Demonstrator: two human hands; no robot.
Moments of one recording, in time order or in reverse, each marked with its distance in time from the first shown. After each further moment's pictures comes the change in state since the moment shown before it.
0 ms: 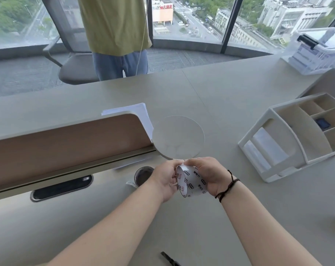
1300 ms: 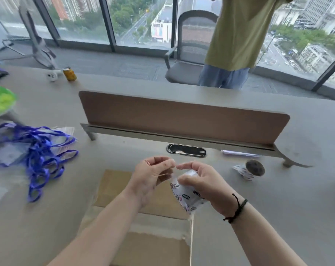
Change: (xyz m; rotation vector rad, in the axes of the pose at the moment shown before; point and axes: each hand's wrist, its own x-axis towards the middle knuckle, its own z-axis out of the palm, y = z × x) left_hand -0.328 -0.064 -0.355 -0.252 0.274 0.600; right_hand -0.230 0.079 0.360 -0.495 -0.477 -0.347
